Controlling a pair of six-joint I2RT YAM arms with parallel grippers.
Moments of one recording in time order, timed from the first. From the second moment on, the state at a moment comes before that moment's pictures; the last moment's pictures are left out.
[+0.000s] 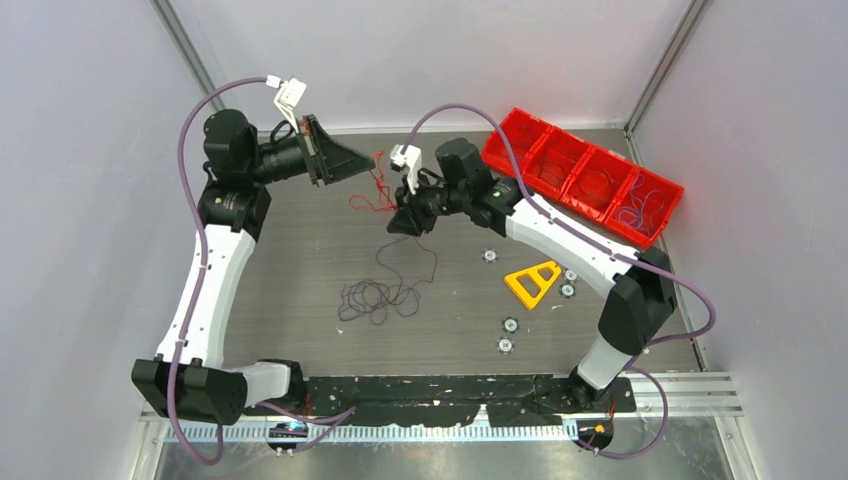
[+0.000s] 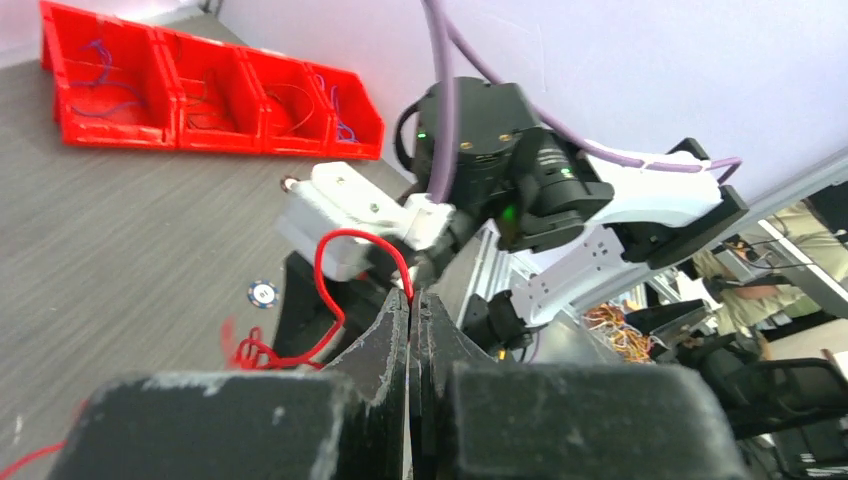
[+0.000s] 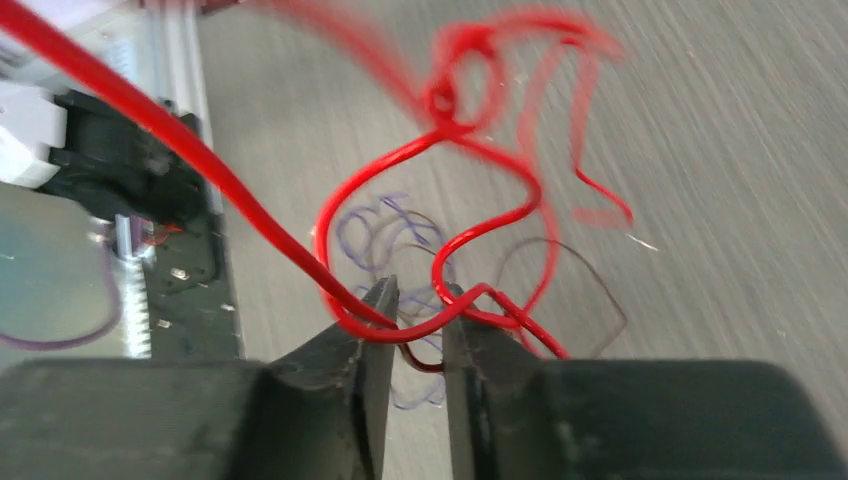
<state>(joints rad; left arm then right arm) -0.11 1.24 1.39 -0.12 1.09 -0.61 0.74 1.64 1.52 -0.36 -0.61 -0.08</state>
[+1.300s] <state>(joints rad) -0.31 1.18 1.44 -0.80 0.89 0.60 0.60 1.56 1.60 -0.82 -0.91 -0.59</state>
